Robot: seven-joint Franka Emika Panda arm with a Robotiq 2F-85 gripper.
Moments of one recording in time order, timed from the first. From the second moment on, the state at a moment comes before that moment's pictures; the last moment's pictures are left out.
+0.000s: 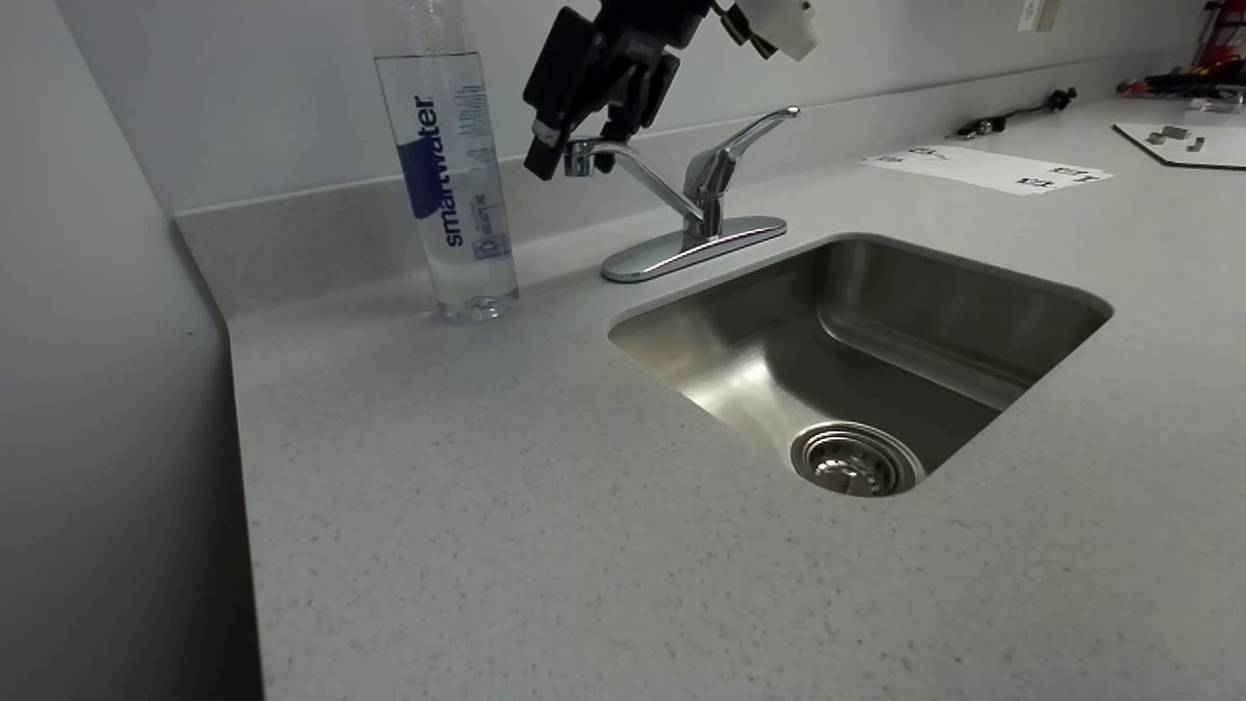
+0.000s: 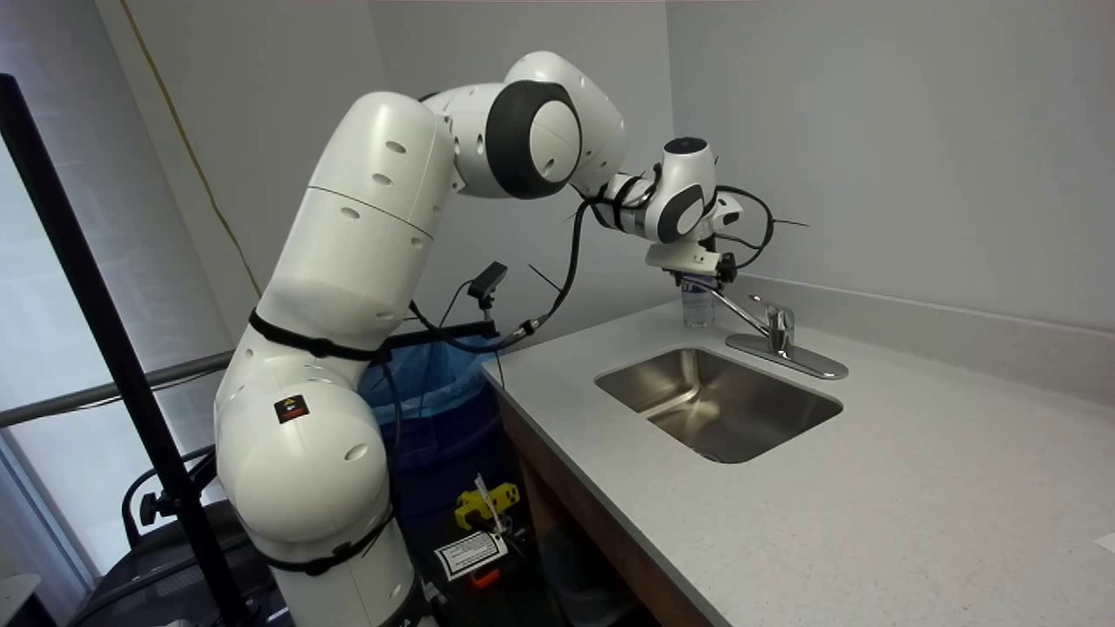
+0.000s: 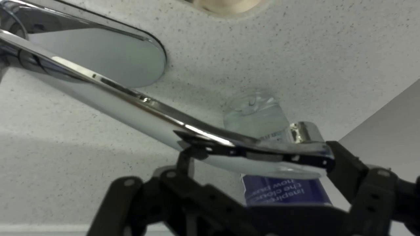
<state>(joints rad) 0.14 0.62 0.23 -1.52 0.15 2.62 -0.21</state>
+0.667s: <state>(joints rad) 0.14 0.59 0.22 -1.53 0.15 2.52 -0.19</state>
